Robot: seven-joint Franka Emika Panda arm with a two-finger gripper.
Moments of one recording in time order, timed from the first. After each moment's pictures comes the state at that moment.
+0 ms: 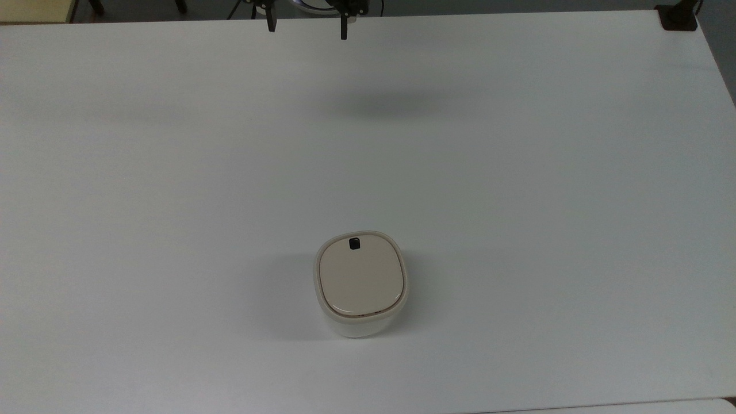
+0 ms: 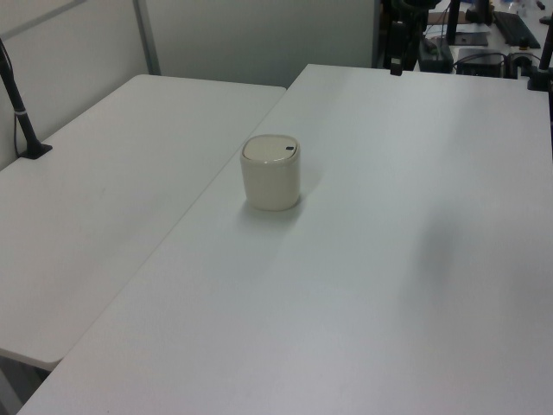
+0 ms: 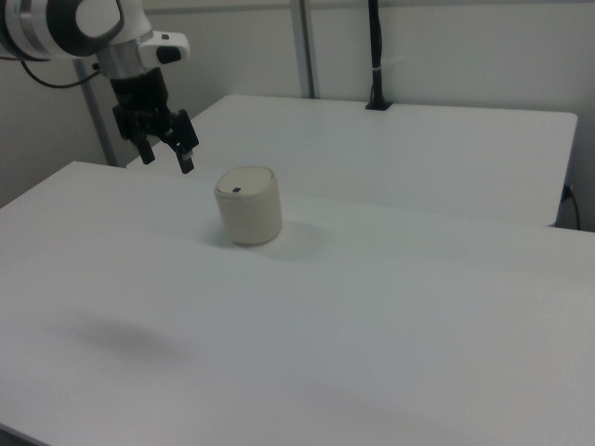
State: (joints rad) arm 0.10 -0.01 -0.02 -1.62 -0.04 1.68 0.15
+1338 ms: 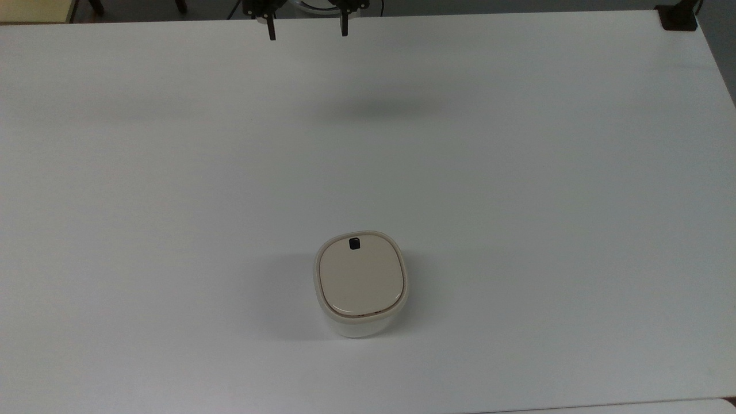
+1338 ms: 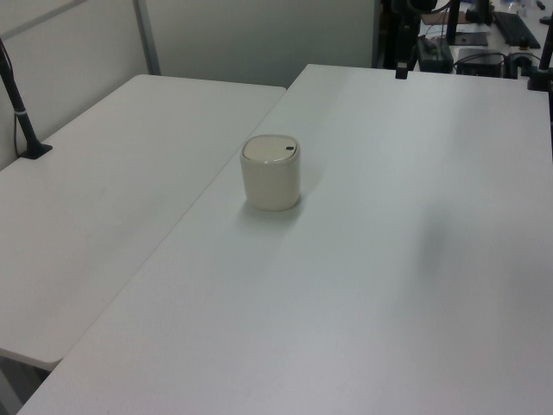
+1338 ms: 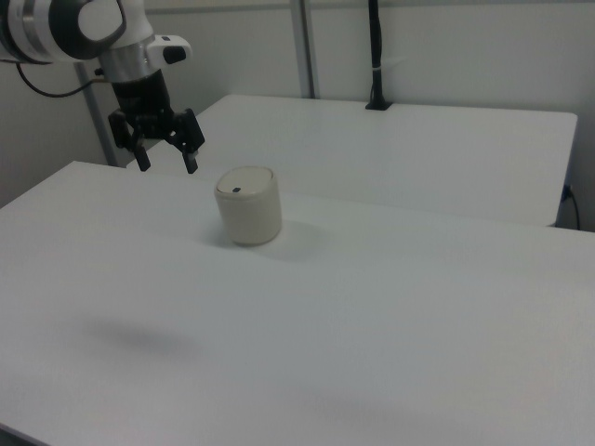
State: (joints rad) arm 0.10 0.00 -0.02 -1.63 -0.04 1.68 -0.09
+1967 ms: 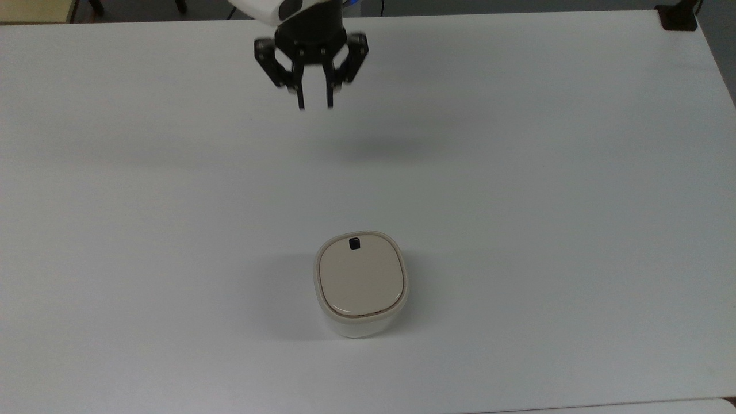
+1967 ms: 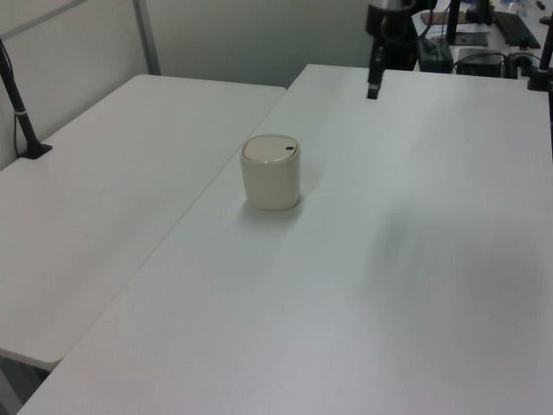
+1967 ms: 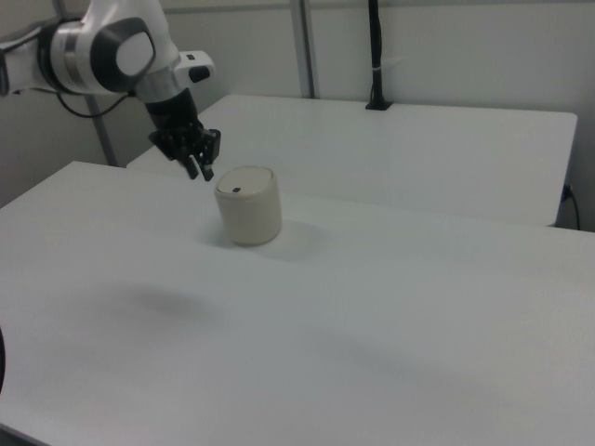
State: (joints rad) arm 0.11 0.12 -0.02 -1.63 -0.04 1.92 -0.02
